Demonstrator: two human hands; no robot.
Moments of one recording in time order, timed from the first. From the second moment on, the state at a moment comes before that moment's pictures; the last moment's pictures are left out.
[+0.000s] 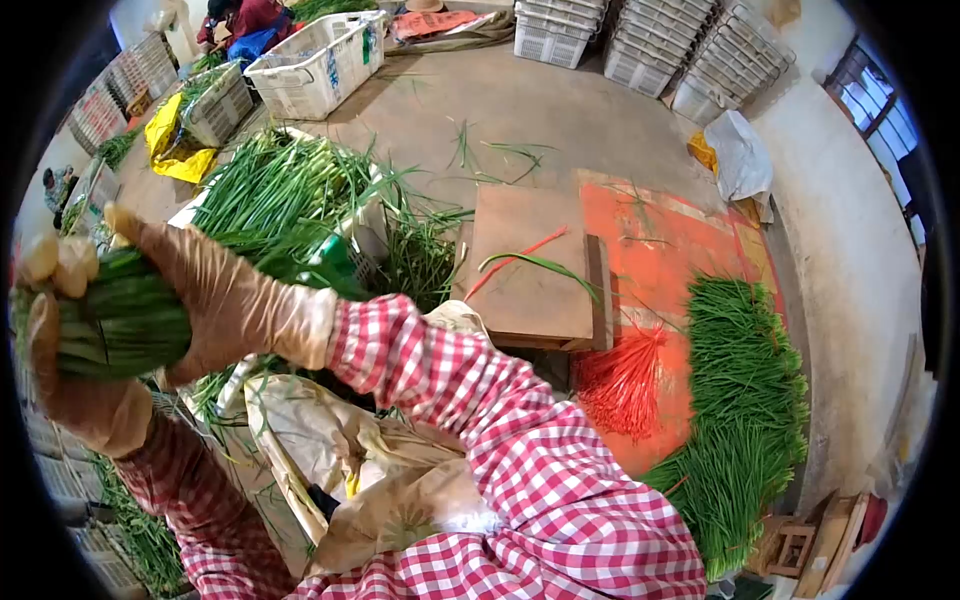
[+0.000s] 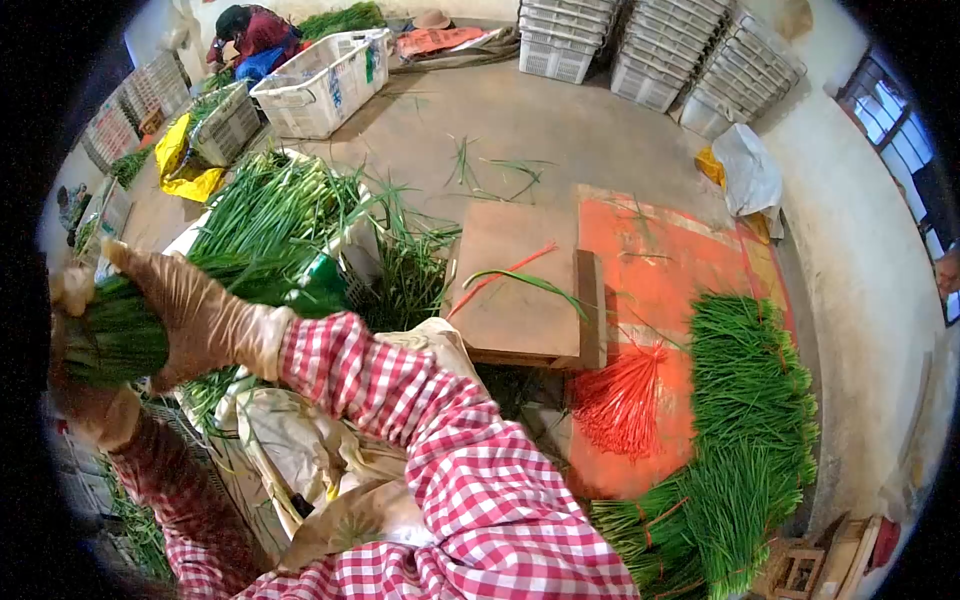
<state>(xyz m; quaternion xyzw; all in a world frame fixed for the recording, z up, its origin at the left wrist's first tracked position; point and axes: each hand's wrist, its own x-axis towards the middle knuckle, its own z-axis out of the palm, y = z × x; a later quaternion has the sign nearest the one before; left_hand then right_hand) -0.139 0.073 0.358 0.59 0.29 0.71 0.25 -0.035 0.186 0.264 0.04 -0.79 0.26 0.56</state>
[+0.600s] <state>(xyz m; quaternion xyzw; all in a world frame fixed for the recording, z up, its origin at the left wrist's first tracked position) 0.021 0.267 0.100 0.63 0.41 0.34 0.56 0.398 0.252 0.221 -0.62 -0.72 0.16 0.25</state>
